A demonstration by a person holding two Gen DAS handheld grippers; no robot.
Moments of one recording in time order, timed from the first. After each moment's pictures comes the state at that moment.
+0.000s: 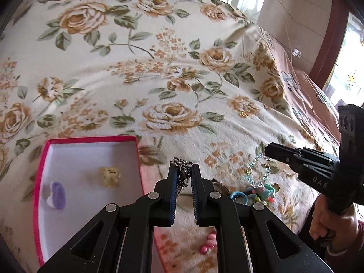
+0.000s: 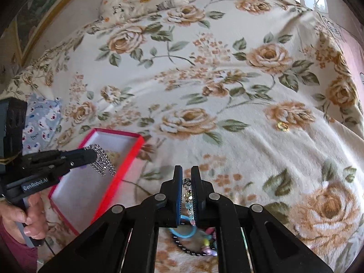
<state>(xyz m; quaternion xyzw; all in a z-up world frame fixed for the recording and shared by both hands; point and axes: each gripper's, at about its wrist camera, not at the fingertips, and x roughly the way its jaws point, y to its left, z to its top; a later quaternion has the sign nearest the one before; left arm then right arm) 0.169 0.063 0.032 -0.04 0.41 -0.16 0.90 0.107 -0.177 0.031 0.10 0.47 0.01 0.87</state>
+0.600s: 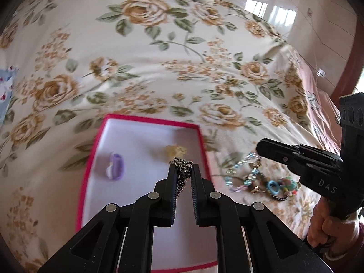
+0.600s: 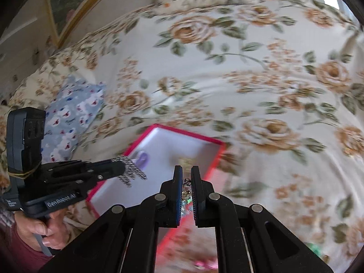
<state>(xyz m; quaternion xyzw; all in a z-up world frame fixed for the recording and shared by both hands) 0.115 0.152 0.039 -0.08 0.41 -0.07 0.91 0.152 -0.049 0.032 0.10 0.47 0.15 0.86</state>
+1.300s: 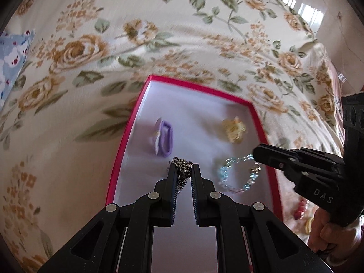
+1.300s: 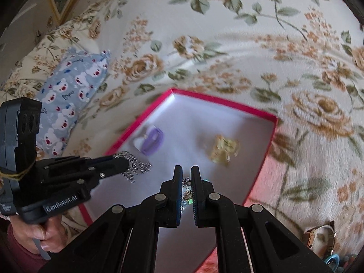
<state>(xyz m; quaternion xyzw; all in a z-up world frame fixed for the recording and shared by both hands) 0.152 0.197 -0.030 -0.11 0.46 -0.01 0.88 0.182 0.009 -0.053 0.09 0.54 0.18 0.82</state>
